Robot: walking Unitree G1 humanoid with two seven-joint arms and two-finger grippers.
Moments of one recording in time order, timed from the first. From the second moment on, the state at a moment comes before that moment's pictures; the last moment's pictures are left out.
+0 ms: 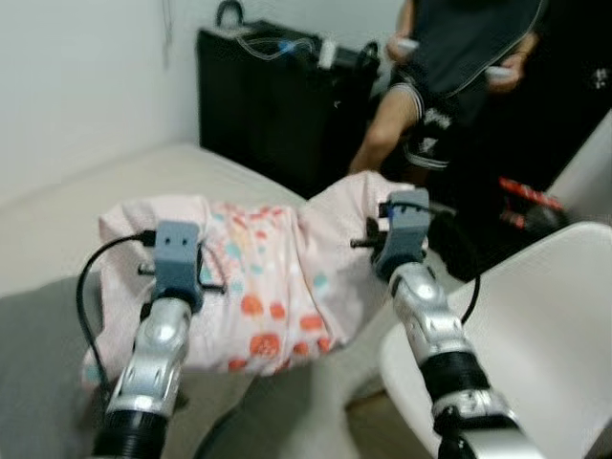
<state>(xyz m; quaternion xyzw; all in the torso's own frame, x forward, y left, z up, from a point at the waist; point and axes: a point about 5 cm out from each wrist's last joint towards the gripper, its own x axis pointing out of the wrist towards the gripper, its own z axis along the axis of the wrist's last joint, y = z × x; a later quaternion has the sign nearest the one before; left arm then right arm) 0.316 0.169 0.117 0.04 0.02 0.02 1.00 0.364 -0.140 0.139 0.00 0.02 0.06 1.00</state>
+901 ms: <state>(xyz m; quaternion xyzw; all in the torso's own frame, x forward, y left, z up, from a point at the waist) 0.331 0.142 0.133 0.07 0.01 -0.05 1.00 0.357 -0.170 0.130 0.00 0.01 -0.01 1.00</state>
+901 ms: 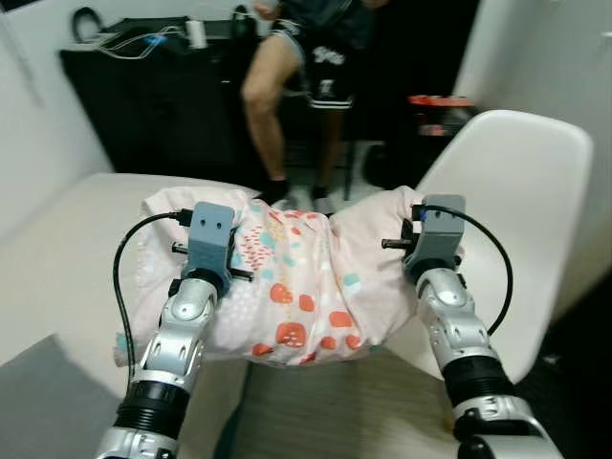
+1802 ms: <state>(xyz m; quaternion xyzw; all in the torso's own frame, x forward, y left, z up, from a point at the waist) 0.331 0.166 0.126 0.06 0.02 0.00 1.00 0.360 -0.170 0.141 -0.01 0.01 0.01 1.00</state>
